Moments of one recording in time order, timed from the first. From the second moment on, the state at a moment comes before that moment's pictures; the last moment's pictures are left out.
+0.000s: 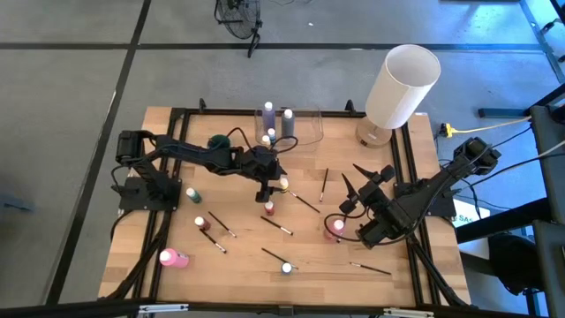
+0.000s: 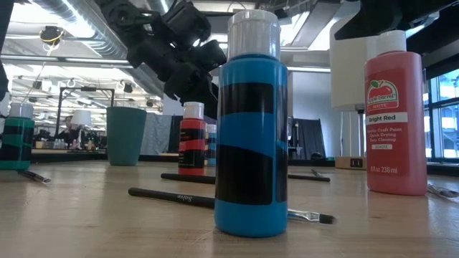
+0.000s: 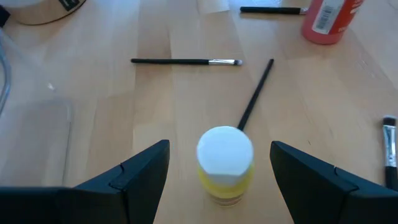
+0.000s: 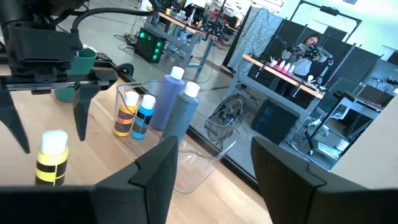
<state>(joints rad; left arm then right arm) 0.15 1.66 0.87 0.11 0.12 0.24 0.65 1.41 0.94 -1.20 1.46 1.32</state>
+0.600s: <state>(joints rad) 0.15 1.66 0.87 0.11 0.12 0.25 0.65 1.41 0.94 -1.19 1.46 1.32</state>
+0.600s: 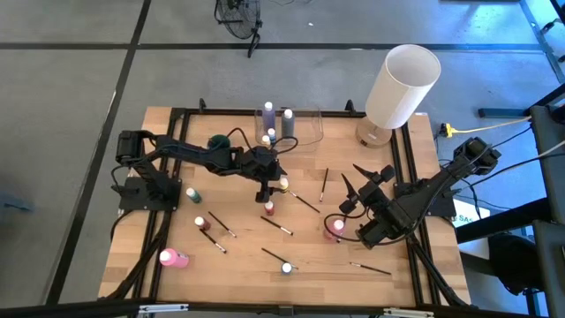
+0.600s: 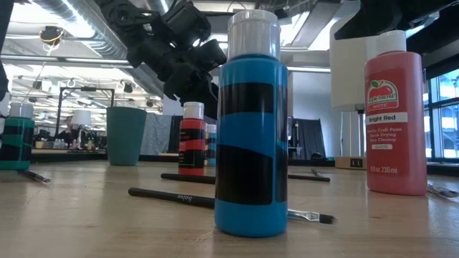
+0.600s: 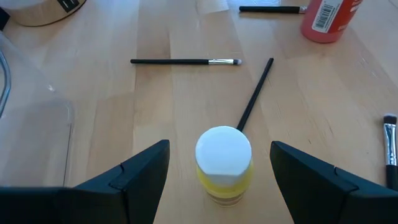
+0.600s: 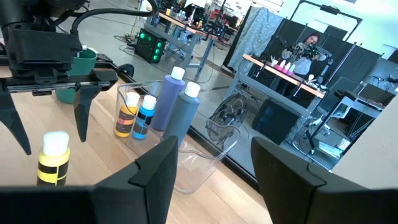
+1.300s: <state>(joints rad) 0.15 1.66 0.87 0.12 0.12 0.25 0.65 1.41 0.94 -1.19 1.46 1.32</state>
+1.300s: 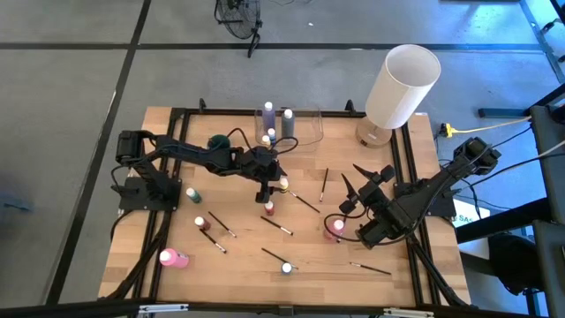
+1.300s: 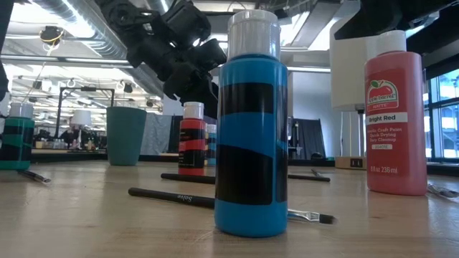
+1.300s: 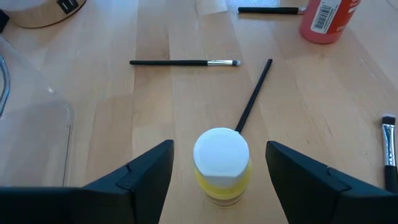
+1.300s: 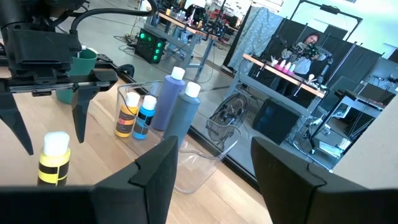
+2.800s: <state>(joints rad) 0.15 1.70 0.87 0.16 0.09 0.25 0.65 1.41 0.94 -1.19 1.46 1.32</state>
